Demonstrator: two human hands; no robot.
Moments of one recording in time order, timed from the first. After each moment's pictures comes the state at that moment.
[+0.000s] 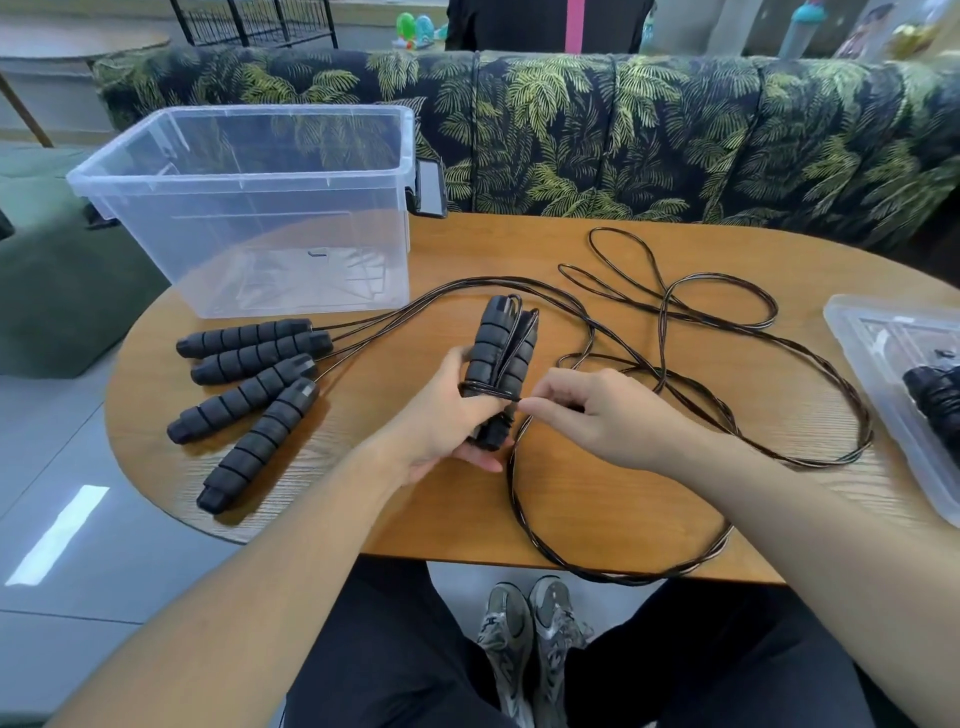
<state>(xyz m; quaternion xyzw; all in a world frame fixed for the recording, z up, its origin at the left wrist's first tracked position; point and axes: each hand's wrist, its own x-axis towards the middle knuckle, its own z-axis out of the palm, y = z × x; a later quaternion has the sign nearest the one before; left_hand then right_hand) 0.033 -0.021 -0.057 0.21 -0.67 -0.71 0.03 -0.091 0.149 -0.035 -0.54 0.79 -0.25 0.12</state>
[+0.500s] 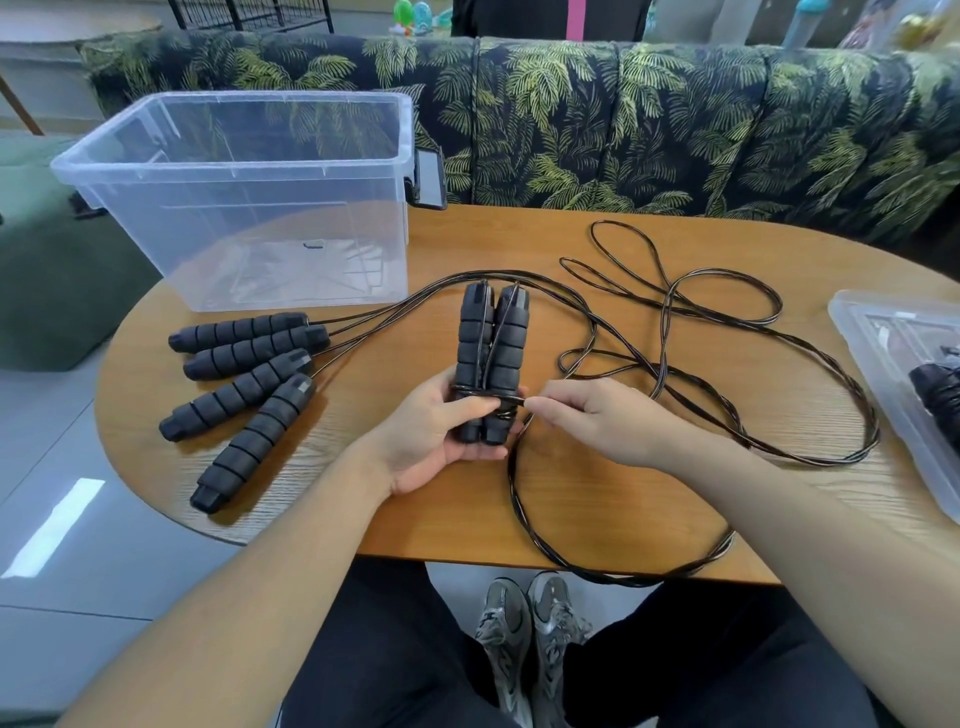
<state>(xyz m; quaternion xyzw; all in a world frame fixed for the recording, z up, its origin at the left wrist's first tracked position) 0.043 -0.033 -0.074 0.13 -0.55 -0.83 0.01 -0.104 0.145 -0.053 -0.50 0.81 -0.22 0.19</state>
